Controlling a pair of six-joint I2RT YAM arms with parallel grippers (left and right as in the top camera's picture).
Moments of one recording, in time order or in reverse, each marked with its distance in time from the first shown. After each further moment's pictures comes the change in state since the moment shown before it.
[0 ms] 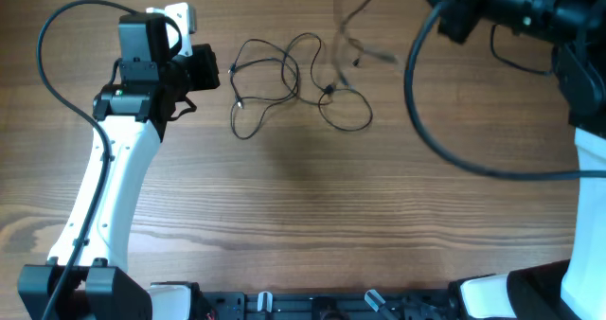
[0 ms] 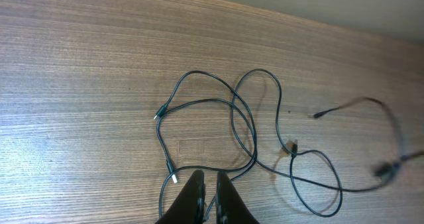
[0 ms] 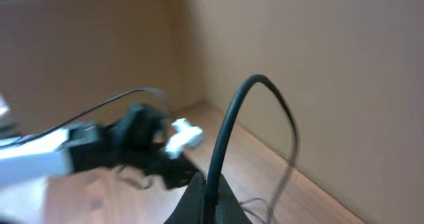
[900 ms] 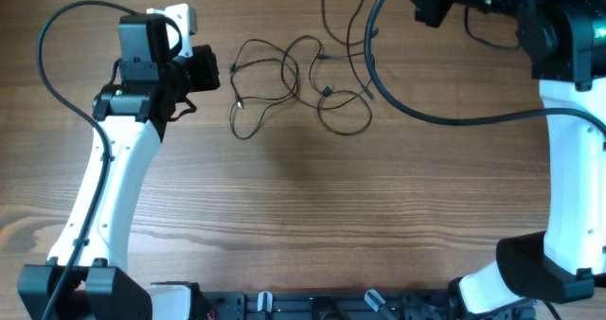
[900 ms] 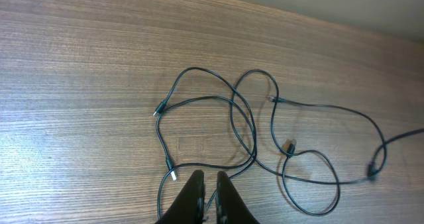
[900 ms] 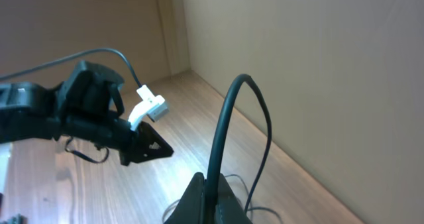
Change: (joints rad) left arm 0.000 0.000 0.000 -0.008 0.002 -0.003; right arm -0.001 0.133 0.000 -0.031 0.052 -0.192
